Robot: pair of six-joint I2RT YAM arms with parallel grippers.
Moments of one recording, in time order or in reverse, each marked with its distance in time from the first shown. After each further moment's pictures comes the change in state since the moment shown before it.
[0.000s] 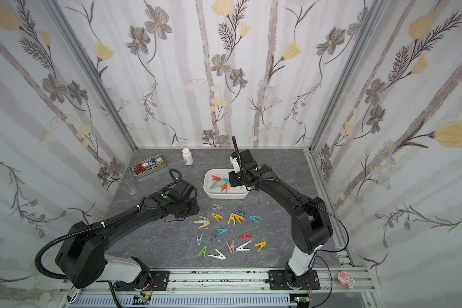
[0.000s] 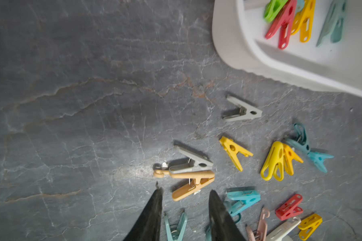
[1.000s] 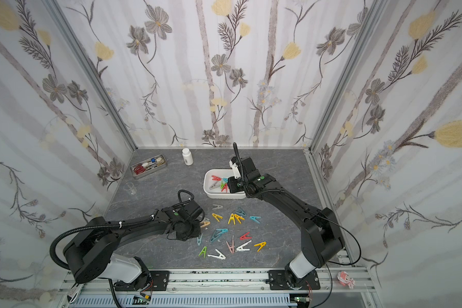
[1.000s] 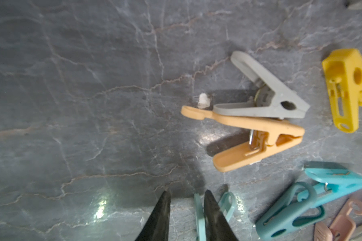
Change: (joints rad) left arm -0.147 0.050 -0.185 0.055 0.009 -0.156; right arm 0.022 -0.089 -0.116 0.104 -0.011 0.030
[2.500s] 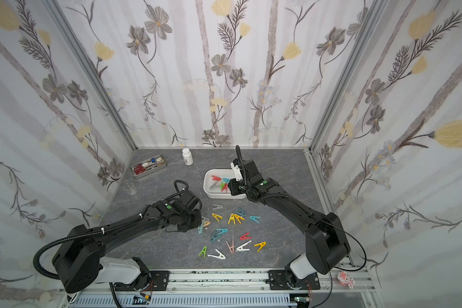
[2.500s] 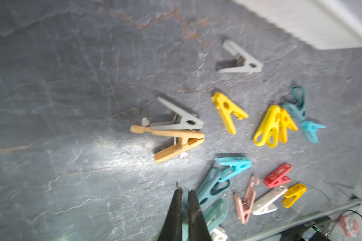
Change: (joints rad) left arm 0.090 -0.096 0.157 -0.024 0.098 0.026; right arm 0.003 -0.068 -0.080 0.054 -0.010 0.012
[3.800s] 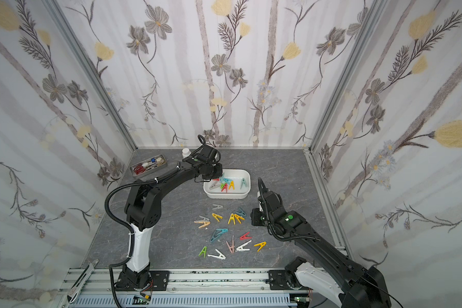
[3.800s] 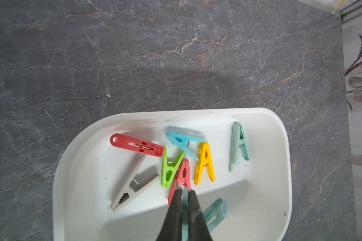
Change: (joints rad) left arm 0.154 0.764 0.906 0.014 -0.026 0.369; right arm 0.007 -0.557 -0.505 -0.226 0.142 0.294
